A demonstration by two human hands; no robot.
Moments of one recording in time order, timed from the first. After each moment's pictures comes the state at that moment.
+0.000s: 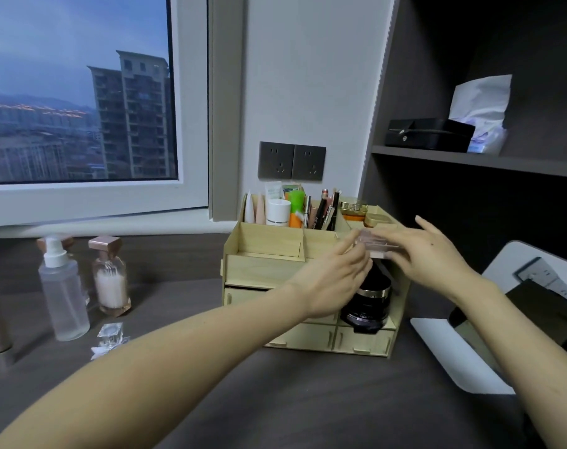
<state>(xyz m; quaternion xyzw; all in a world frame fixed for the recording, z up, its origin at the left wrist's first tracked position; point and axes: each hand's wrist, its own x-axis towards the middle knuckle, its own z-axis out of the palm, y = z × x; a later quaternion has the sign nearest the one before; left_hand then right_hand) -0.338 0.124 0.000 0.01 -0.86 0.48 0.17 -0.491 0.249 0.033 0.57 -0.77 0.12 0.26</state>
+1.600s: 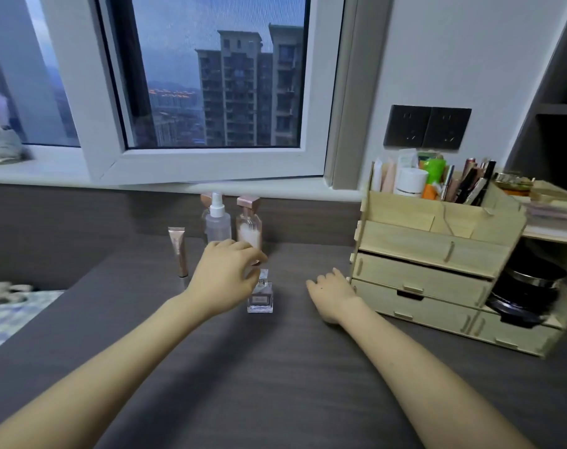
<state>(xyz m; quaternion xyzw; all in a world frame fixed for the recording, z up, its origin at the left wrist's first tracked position) -0.051 0.016 -0.062 0.36 -0.88 0.07 0.30 -0.263 0.040 -0.117 0.67 -0.70 -0.20 0.12</state>
